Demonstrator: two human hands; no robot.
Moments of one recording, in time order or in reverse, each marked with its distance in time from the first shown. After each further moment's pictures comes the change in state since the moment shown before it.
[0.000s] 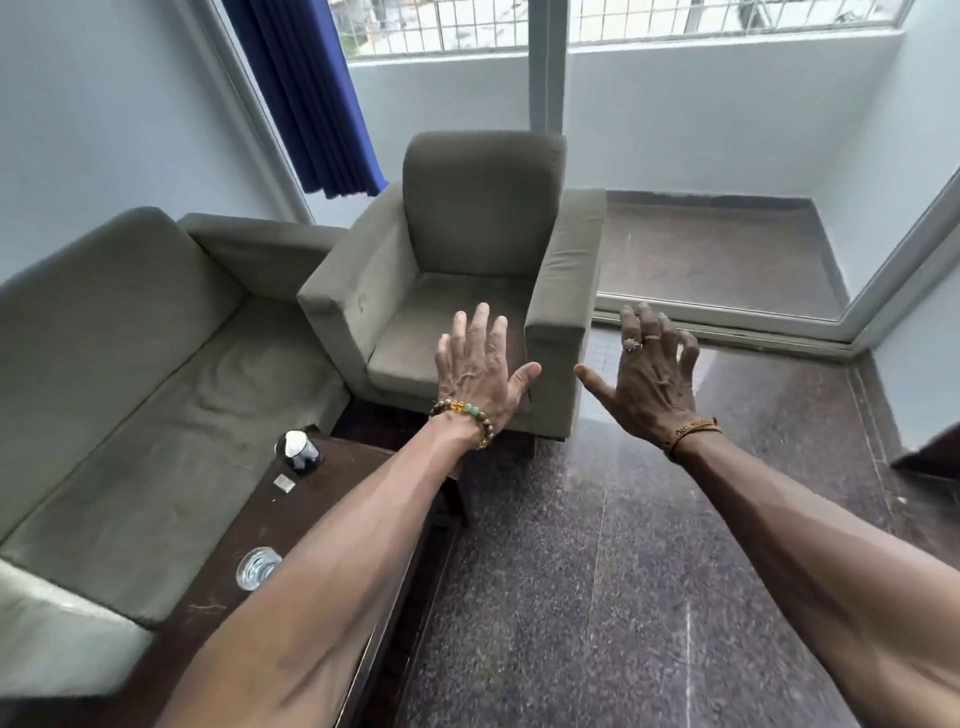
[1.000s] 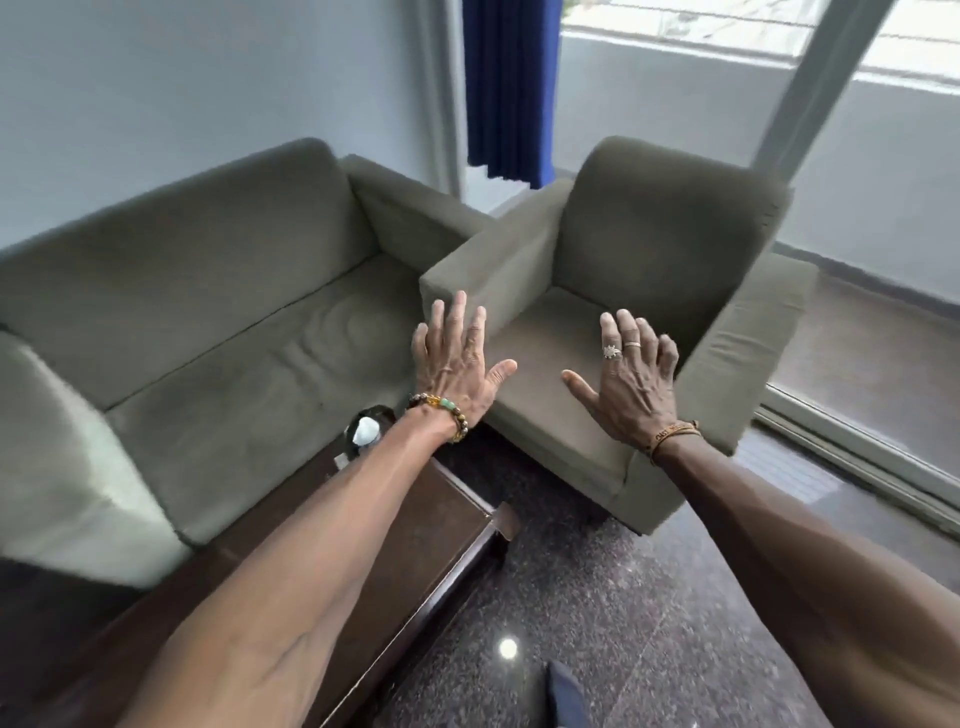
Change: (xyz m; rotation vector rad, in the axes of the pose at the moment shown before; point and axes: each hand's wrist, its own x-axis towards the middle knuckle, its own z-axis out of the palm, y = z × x) left_hand 0.119 -0.206 0.021 0.122 0.039 -0.424; right_hand 0.221 -0.184 0.093 0.123 -0.093 -0.443
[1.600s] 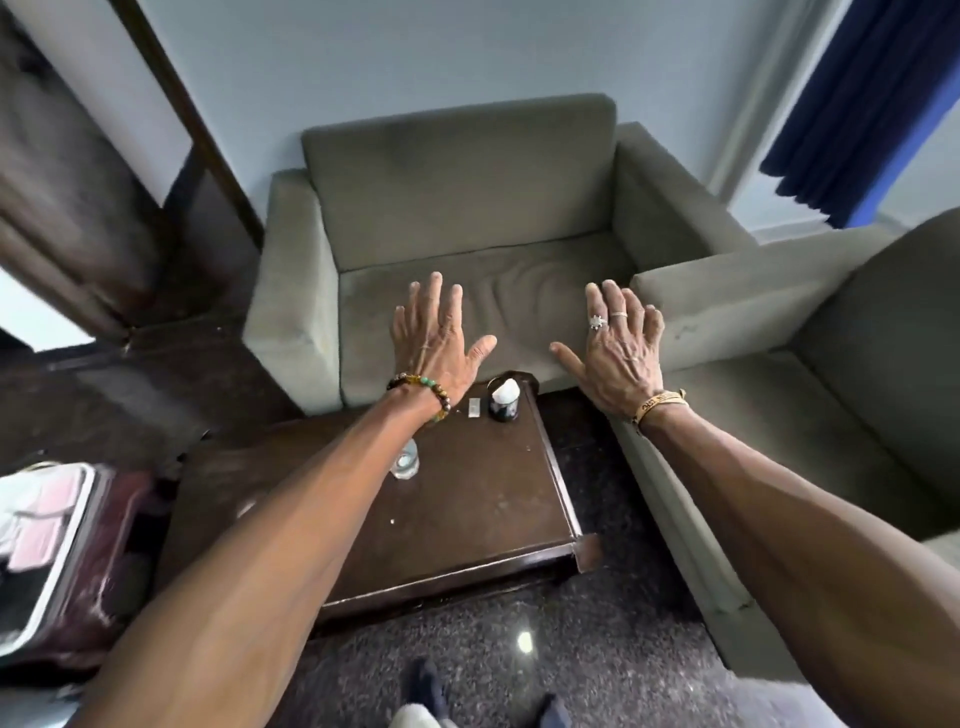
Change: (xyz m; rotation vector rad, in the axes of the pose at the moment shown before) left_hand -0.069 -0.149 -0.037 0.094 0.084 -0.662; right_hand 0.094 -0.190 0.044 0.204 -0.106 -0.633
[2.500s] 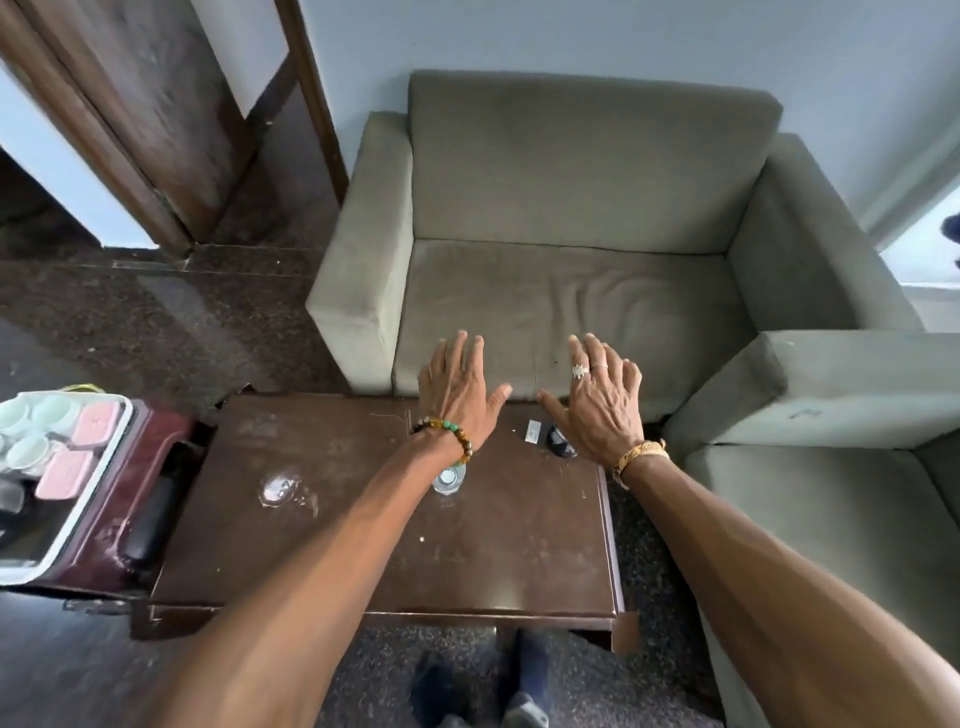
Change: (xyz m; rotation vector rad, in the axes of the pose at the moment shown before) left_hand 0.042 -0.124 0.068 -0.072 -0.160 -0.273; right_hand 0.100 -0.128 0.108 -0.011 -0.238 -0.209
